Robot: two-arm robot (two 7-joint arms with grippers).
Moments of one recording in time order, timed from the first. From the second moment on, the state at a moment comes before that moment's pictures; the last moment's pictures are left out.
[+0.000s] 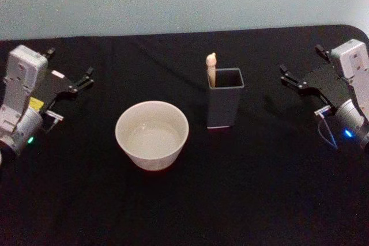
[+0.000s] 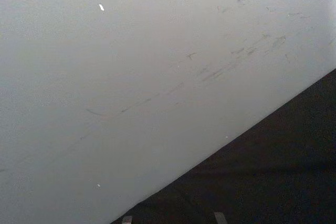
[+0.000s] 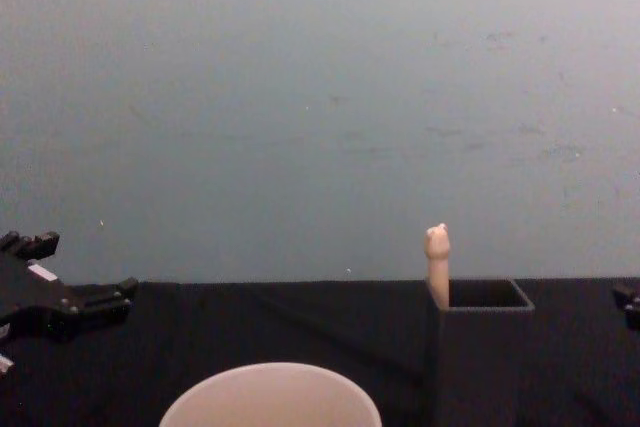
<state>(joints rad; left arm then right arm) -0.20 0.60 0.45 -1.41 -0.25 -0.12 0.03 0.20 0.60 -0.45 -1.41 0.25 -0.12 -0.03</state>
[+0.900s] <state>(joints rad) -0.20 0.60 0.45 -1.41 -0.25 -0.12 0.03 0.20 0.60 -0.45 -1.41 0.25 -0.12 -0.03</state>
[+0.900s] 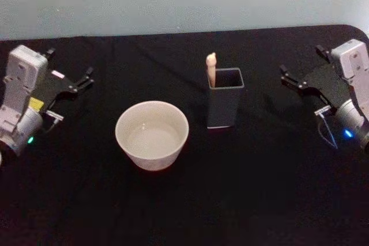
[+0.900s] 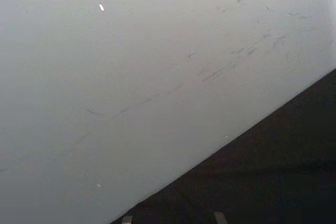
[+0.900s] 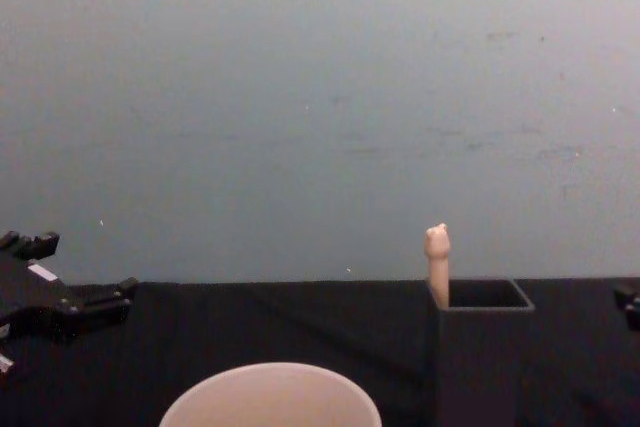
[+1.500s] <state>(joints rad) -0.20 0.60 0.45 -1.41 -0.25 -0.12 0.03 0.20 0.60 -0.45 -1.41 0.25 -0.12 -0.03</state>
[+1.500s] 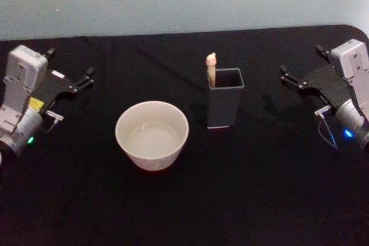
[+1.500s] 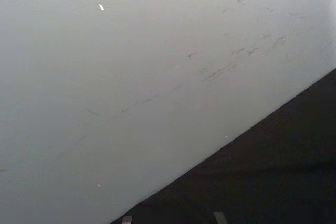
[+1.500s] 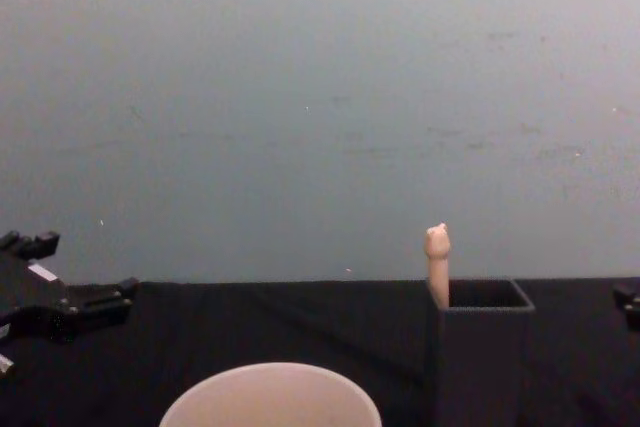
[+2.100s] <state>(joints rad) -0.20 0.60 0.45 -1.41 -0.25 -0.12 0.03 0.20 0.60 -0.45 -1.41 0.25 -0.12 -0.03</state>
